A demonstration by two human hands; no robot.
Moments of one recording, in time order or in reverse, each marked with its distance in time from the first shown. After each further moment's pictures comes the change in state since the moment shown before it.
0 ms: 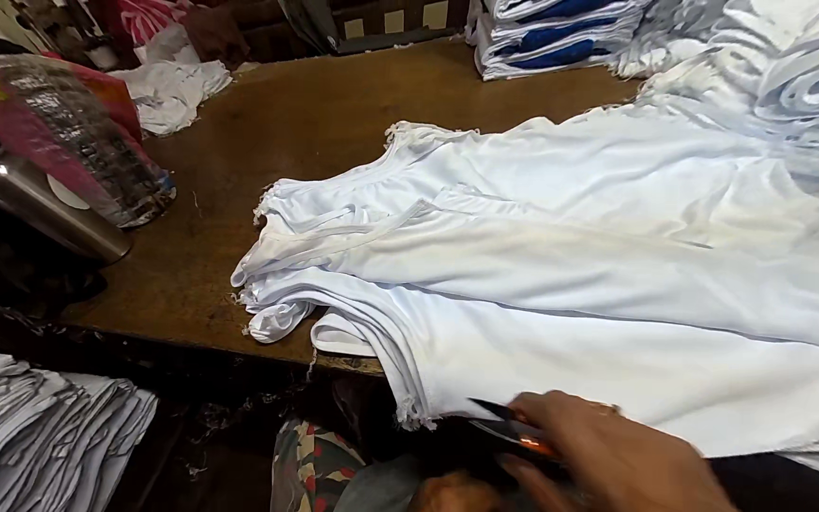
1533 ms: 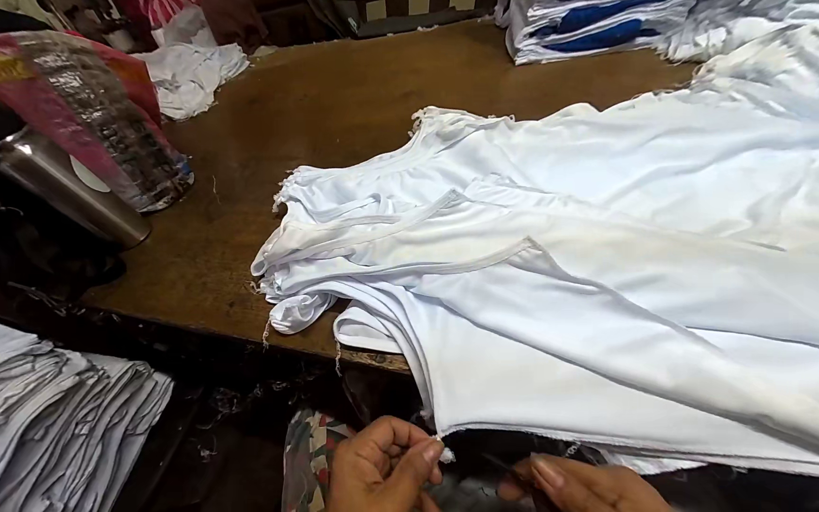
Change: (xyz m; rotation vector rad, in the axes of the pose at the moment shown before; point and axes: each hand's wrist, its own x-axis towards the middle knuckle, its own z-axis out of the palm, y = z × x) left_hand -0.021 0.017 -0.065 -0.584 0.475 -0.153; right_hand -0.018 0.003 0.033 1.030 -0.336 0.379
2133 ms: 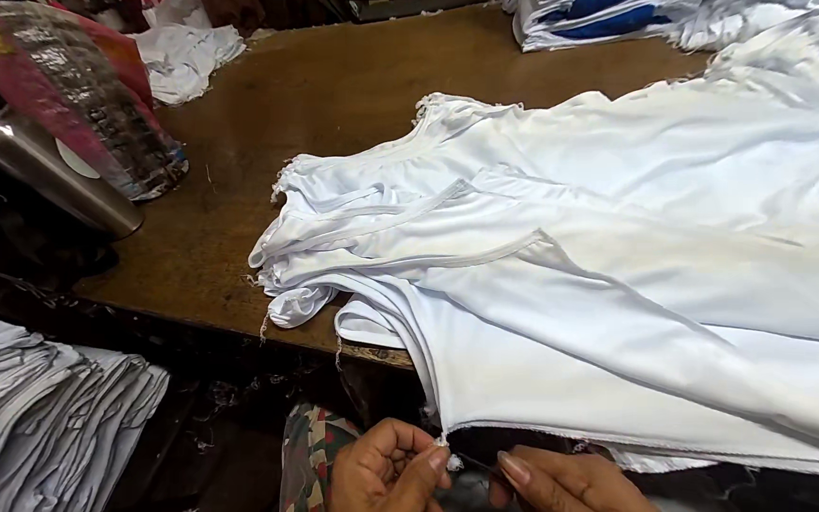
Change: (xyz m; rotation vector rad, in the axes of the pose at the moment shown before) left_hand -0.005 -0.002 0.000 -0.031 -0.004 0.037; right_hand 0.015 -0.011 0.014 -0.079 -0.011 -0.022
